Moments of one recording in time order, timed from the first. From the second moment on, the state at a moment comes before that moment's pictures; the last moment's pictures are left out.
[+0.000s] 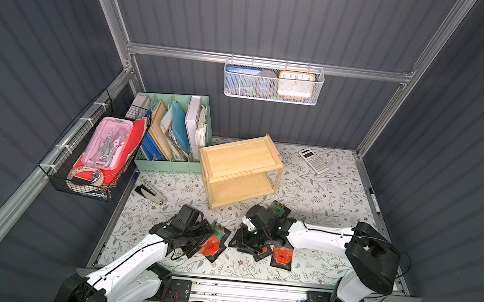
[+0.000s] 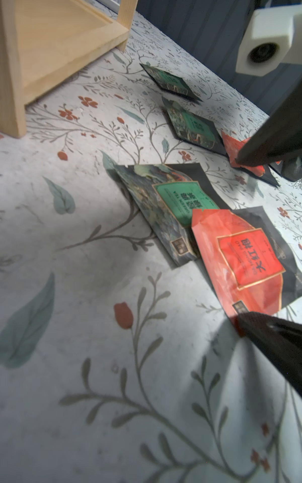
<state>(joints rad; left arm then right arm) -0.38 0.94 0.40 -0.55 0.25 -1.21 1.00 1.68 0.89 -0.15 -0.45 1.17</state>
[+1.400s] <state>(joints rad) -0.38 1.01 0.42 -0.51 0.28 -1.20 1.03 1.86 0.88 0.16 -0.41 1.26</state>
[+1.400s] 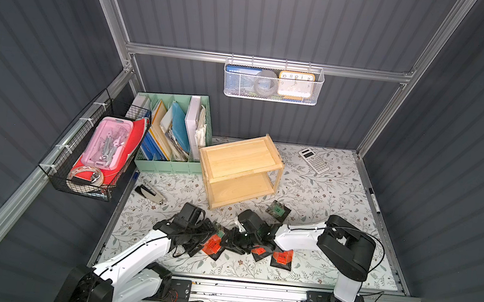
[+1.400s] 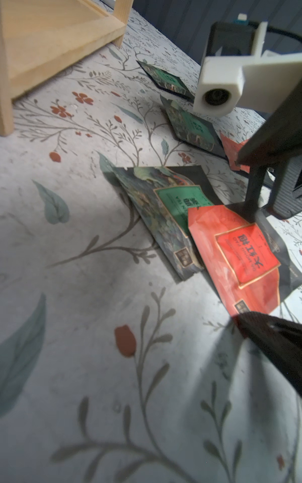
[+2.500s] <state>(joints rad) -0.38 1.02 0.47 -0.59 0.23 -1.19 1.03 1.76 0.78 0.26 -0.36 1.23</state>
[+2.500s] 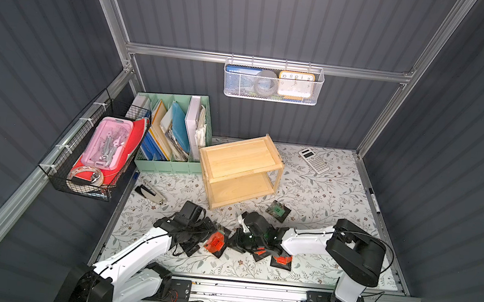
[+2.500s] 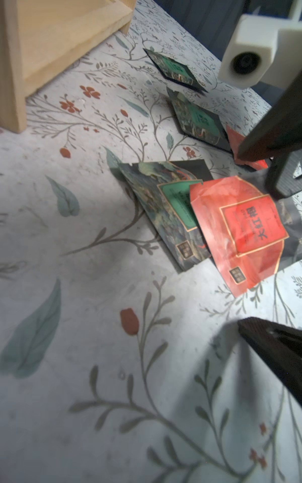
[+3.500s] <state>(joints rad) -0.38 0.76 0.74 -0.90 0.05 -1.13 1.03 1.49 0.63 0.33 -0.12 1.28</state>
